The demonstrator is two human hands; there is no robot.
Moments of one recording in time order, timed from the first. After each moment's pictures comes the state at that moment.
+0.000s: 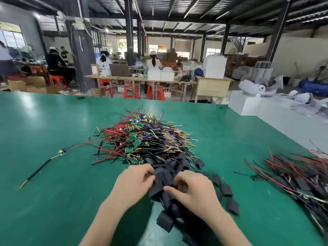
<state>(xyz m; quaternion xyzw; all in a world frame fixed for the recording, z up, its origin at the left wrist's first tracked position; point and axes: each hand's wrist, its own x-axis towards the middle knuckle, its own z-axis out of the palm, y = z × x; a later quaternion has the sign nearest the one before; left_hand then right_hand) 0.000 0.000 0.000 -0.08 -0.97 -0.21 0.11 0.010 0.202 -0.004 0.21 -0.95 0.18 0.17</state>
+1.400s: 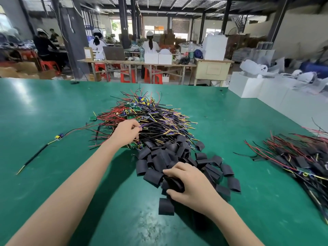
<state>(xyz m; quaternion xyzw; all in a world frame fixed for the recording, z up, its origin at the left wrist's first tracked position) -0.113 -0.044 0.010 -0.03 -0.93 -0.35 0.08 0.025 0.200 -0.029 0.31 -0.92 0.21 0.09</state>
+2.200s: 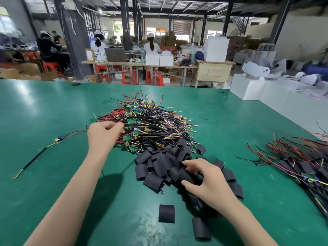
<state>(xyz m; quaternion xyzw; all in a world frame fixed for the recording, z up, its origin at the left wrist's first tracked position) -0.062 -0.061 0.027 0.11 -0.79 -0.53 0.28 0.011 0.231 -0.025 0.21 -0.91 0.34 0.14</state>
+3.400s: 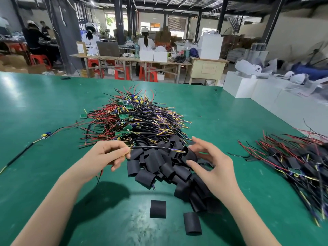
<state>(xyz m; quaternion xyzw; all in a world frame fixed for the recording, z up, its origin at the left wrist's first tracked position) -0.013 -0.060 0.000 -0.20 -0.77 -0.61 -0.01 0.012 0.248 -0.010 0.22 -0.80 0.48 0.26</state>
